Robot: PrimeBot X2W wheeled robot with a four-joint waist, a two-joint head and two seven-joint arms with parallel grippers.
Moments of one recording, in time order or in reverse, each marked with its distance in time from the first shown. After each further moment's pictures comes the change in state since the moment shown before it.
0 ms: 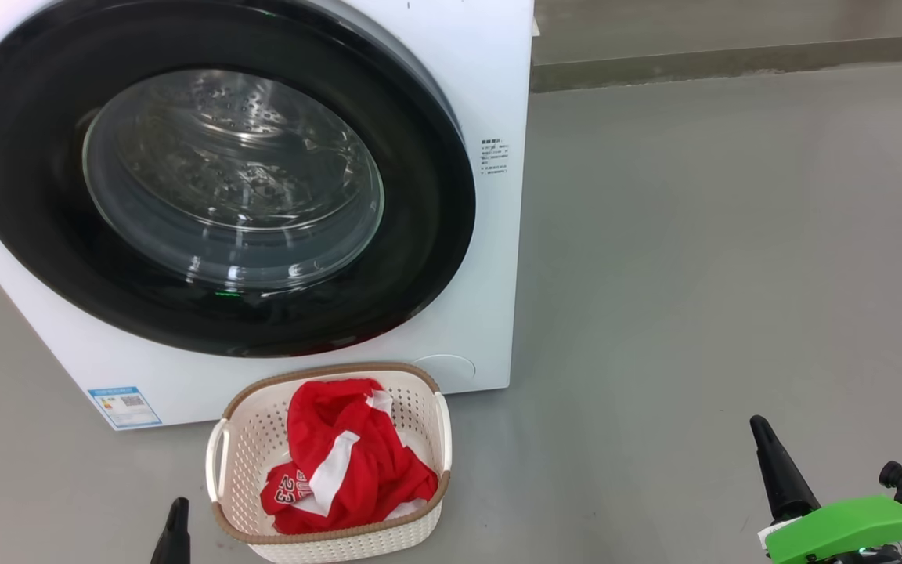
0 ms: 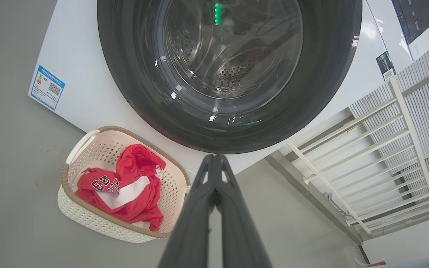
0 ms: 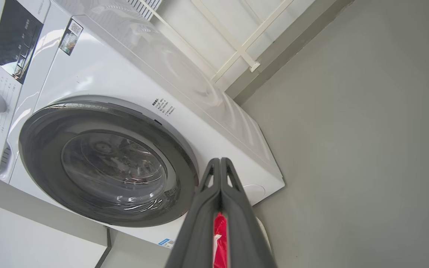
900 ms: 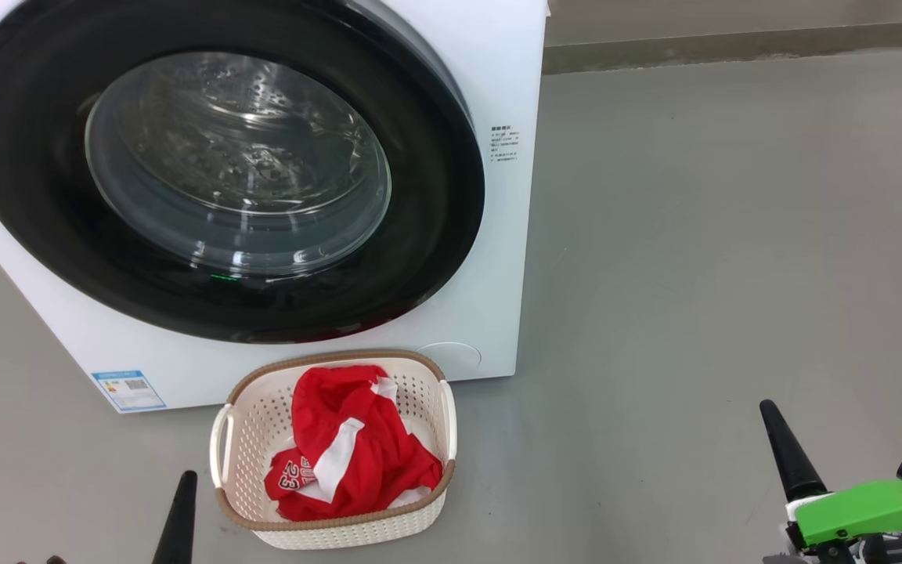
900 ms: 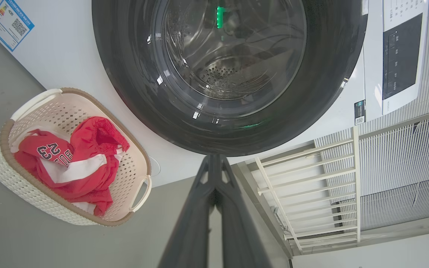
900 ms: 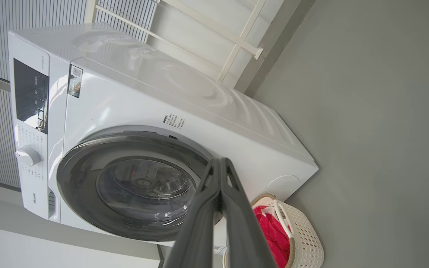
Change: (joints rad) left arm -0.057 0.002 -0.008 0.018 -0.296 0.000 0.071; right arm -0.025 0.012 -0.044 -0.008 0.246 0.000 0.078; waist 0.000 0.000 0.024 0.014
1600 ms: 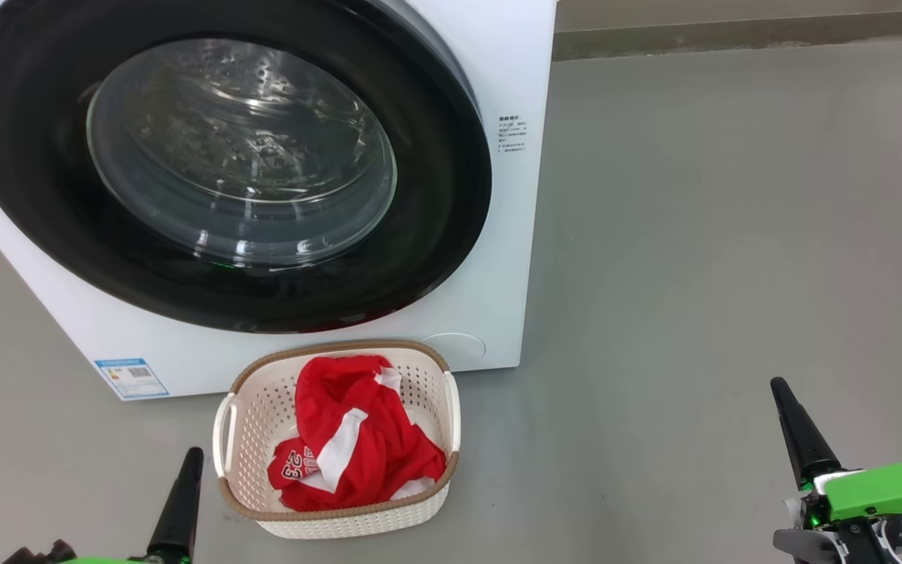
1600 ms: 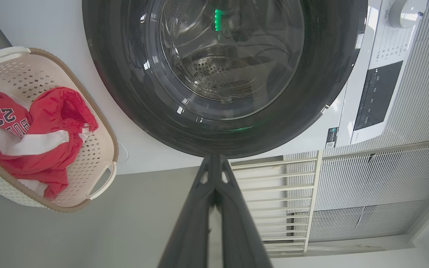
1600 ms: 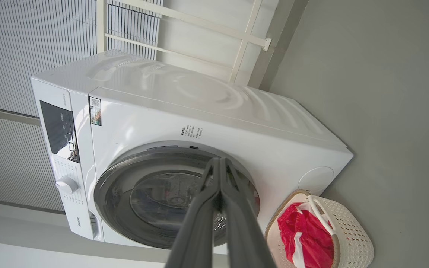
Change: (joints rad) left arm -0.052 0.004 -0.006 0.014 -0.235 0.000 0.060; right arm -0.037 0.008 -0.042 -0.008 0.193 0.000 0.058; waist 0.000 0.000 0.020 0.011
